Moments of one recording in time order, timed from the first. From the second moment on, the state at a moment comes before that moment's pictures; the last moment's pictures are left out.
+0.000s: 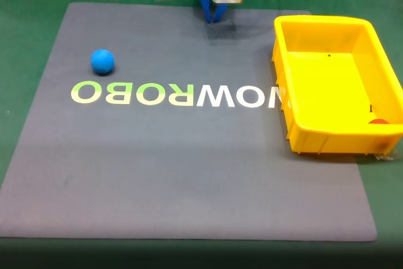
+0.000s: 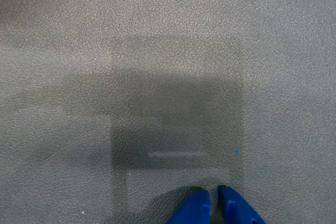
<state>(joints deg) 0.0 189.8 175.9 78.4 -92.1</state>
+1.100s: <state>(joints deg) 30.1 124.9 128.8 49.9 -105.2</state>
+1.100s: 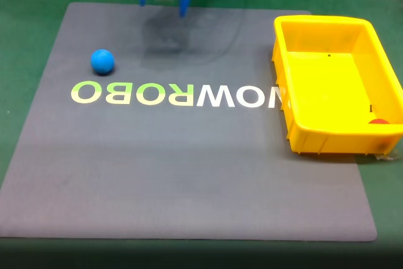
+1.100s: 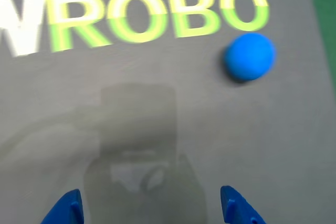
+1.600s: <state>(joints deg) 39.5 94.6 108.0 43.2 -108.5</state>
